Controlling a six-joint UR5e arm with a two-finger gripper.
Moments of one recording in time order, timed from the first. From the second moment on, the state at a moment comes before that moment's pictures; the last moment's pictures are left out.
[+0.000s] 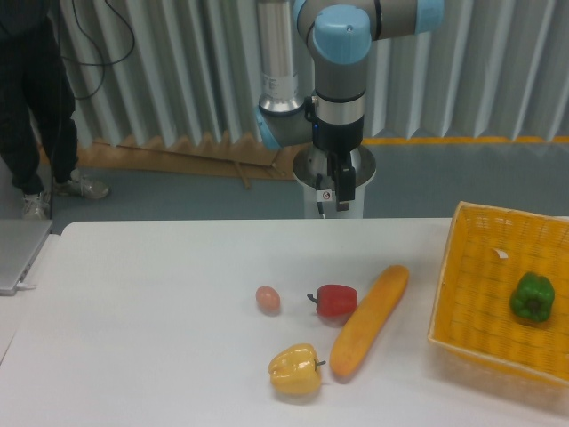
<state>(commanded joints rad) 2.42 -1.56 -1.54 -1.63 1.56 1.68</state>
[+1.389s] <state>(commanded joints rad) 2.47 -1.57 -1.54 -1.62 1.52 1.65</state>
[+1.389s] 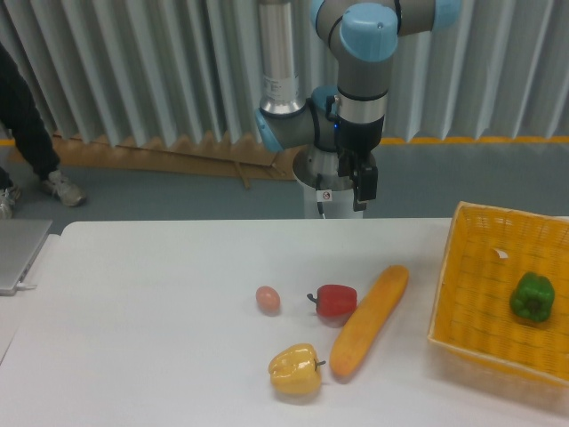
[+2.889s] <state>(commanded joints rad) 2.47 -1.59 -1.54 -1.59 1.53 1.65</state>
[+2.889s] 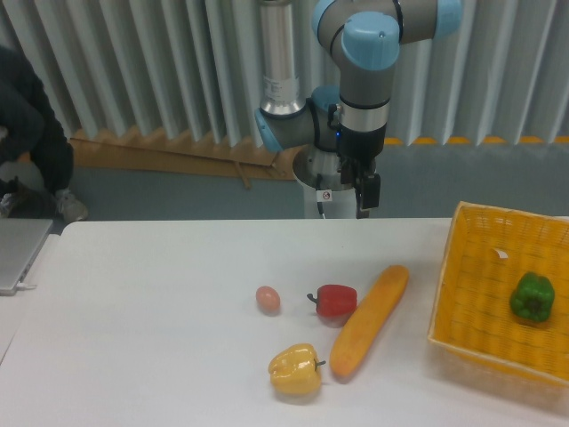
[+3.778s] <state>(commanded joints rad) 2.46 -1.60 -1.54 -1.57 1.53 1.64</state>
